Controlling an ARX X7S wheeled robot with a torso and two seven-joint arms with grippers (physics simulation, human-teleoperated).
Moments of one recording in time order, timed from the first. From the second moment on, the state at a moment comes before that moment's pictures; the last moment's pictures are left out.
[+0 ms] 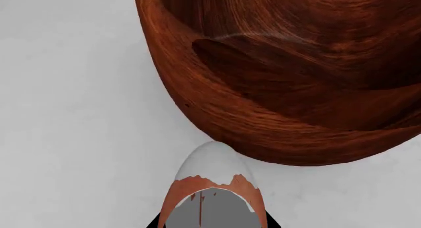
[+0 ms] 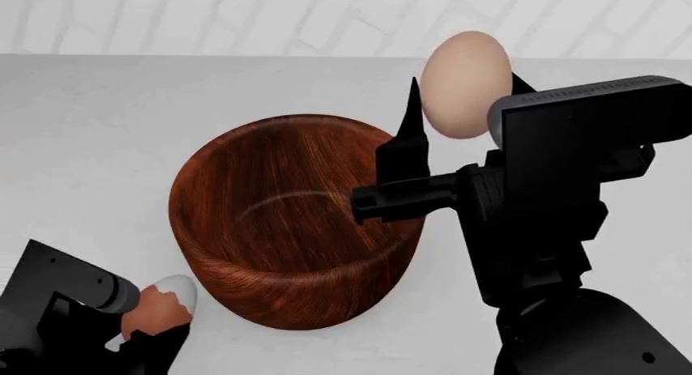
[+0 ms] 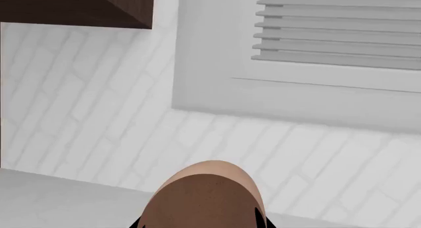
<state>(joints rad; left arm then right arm) -0.58 -0.60 0.36 0.25 -0.98 -0.99 -0.15 0.73 0.51 -0.28 -0.49 0.74 0.73 0.41</state>
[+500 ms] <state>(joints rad) -0.59 -0.60 0.39 0.21 -0.97 -0.97 -0.14 0.74 0.50 -0.29 -0.47 0.73 0.72 0.40</state>
